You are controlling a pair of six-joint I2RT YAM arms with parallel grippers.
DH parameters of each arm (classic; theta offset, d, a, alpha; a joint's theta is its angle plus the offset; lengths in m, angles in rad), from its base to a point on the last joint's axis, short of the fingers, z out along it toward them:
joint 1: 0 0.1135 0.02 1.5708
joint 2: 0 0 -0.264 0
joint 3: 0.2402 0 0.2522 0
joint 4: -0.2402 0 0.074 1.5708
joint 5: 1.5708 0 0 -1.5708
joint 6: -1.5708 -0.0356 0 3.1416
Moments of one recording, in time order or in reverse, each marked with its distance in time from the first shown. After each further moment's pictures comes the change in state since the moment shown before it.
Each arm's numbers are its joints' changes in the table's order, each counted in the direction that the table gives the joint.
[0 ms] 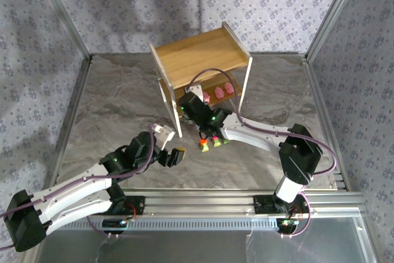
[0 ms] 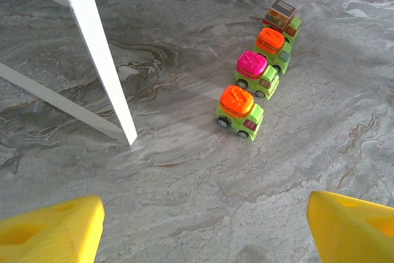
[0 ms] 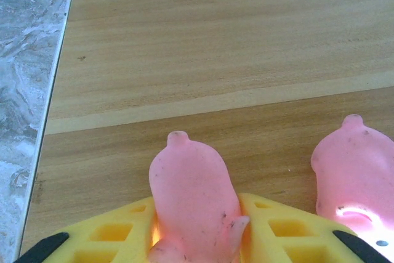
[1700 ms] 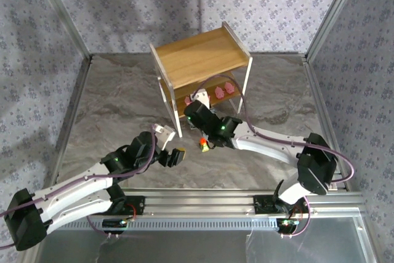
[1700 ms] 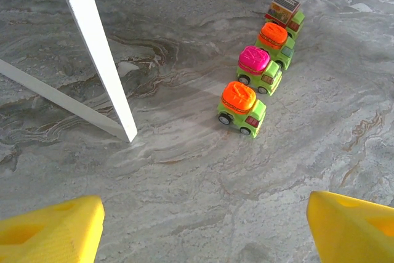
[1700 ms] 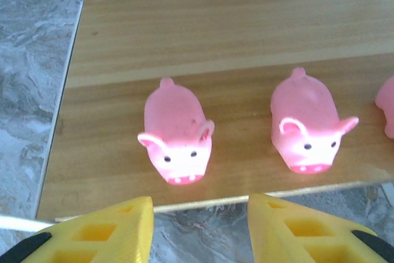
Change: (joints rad) left arm 0.000 -0.021 0.000 0.004 -0.001 0.000; right arm 0.061 0.161 -0.135 -0.020 0.050 0.000
